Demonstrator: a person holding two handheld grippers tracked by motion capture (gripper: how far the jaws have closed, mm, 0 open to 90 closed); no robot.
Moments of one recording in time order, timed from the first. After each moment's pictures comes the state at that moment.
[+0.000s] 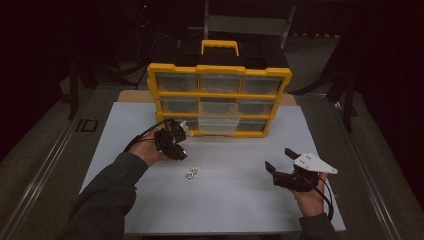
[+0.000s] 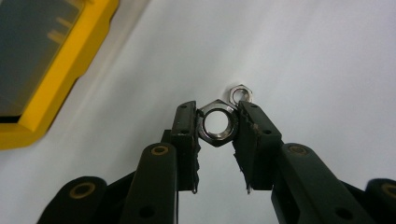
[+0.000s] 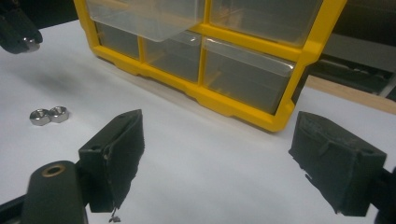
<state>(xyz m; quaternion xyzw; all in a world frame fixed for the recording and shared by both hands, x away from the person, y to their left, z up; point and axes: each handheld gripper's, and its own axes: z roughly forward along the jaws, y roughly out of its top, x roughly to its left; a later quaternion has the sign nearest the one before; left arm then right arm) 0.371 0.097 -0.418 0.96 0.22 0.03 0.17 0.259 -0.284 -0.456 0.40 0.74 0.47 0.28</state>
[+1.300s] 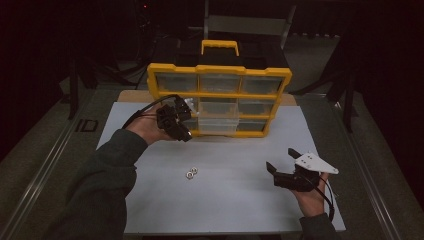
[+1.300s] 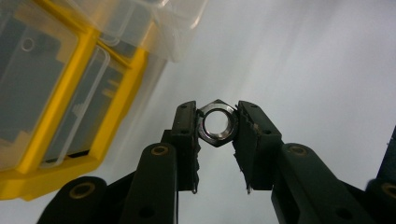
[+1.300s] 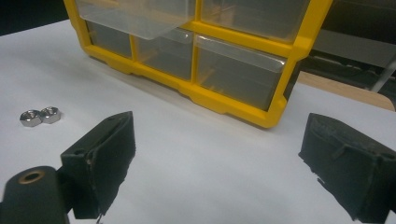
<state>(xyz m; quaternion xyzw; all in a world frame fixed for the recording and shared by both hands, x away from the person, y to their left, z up) 0.388 0.082 -0.344 0.97 0.18 0.05 0.18 0.259 -0.286 -0.457 0.41 0.73 0.46 0.29</state>
